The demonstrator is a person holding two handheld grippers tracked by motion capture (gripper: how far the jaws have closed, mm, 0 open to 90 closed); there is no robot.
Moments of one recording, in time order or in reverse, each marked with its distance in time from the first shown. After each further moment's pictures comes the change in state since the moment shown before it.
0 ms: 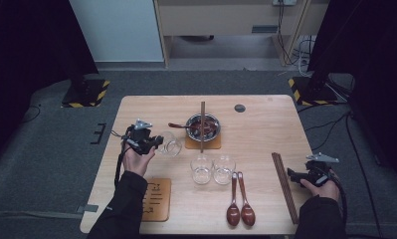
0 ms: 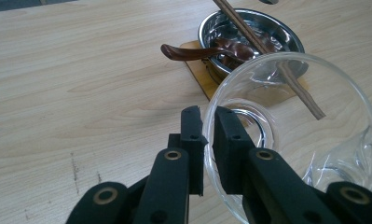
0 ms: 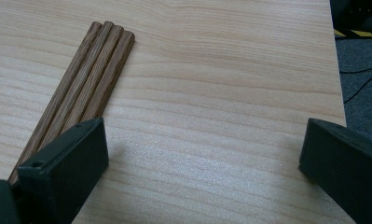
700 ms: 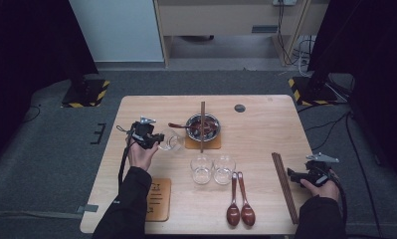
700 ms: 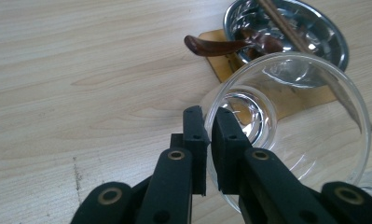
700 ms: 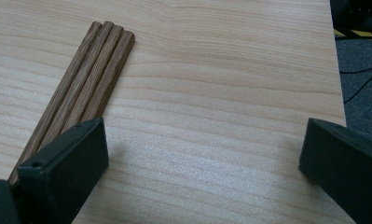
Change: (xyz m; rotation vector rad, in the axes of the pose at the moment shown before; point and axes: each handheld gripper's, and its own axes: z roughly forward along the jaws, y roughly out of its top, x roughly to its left) left arm 0.013 0.003 0.033 0.055 0.045 -0.033; right arm 0.000 0.000 0.000 0.000 0.000 0.000
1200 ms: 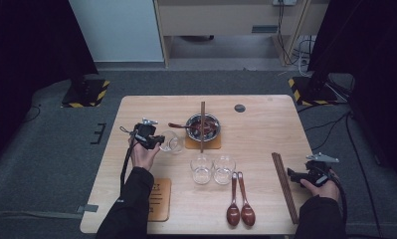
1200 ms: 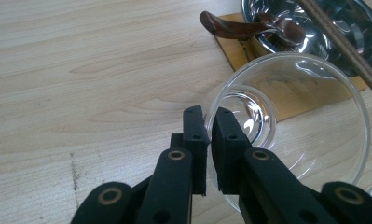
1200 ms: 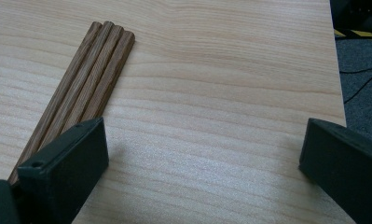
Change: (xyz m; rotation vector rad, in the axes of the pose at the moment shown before) left arm 0.003 -0.005 0.018 0.037 0.025 -0.001; right arm 0.000 0.000 0.000 0.000 0.000 0.000
